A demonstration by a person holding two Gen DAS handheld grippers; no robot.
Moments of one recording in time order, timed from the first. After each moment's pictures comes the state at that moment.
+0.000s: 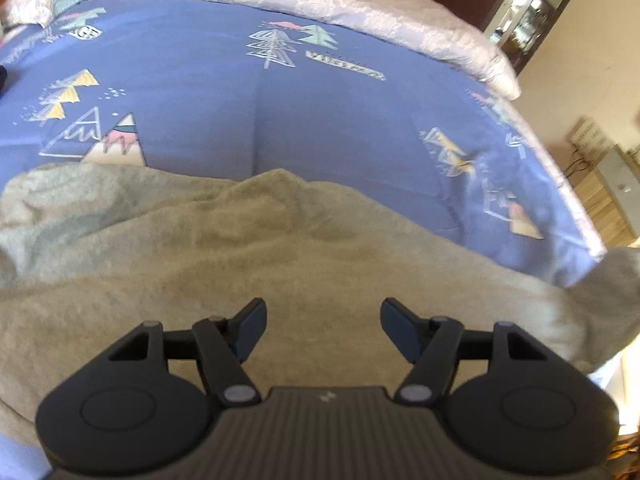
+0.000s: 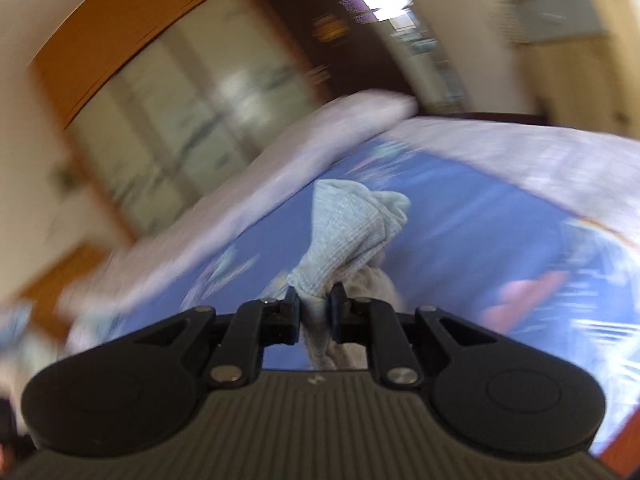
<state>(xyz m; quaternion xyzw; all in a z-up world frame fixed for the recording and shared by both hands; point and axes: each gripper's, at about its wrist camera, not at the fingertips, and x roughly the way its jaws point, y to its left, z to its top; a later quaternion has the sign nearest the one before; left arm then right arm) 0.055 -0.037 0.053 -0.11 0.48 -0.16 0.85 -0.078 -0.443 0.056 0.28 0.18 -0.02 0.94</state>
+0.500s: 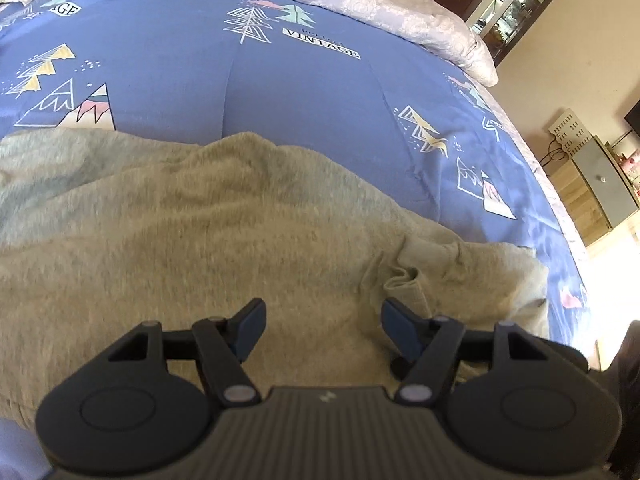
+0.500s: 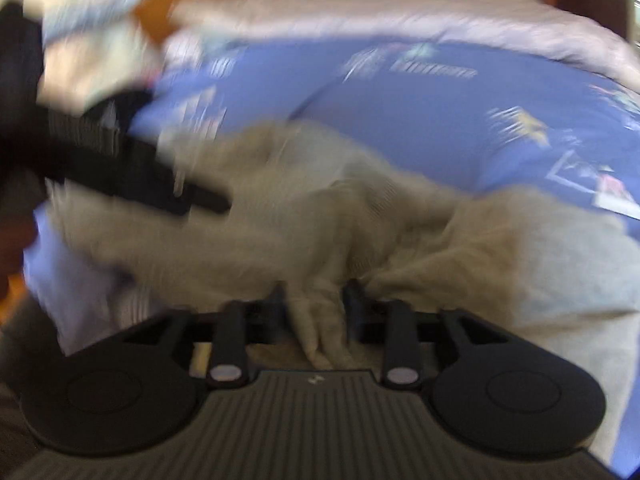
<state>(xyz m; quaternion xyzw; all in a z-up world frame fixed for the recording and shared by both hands) 0.045 -0.046 0.044 -0.13 0.50 -0.20 0.84 0.019 -0.221 -0.007 -0.01 0.39 0.20 0.90</state>
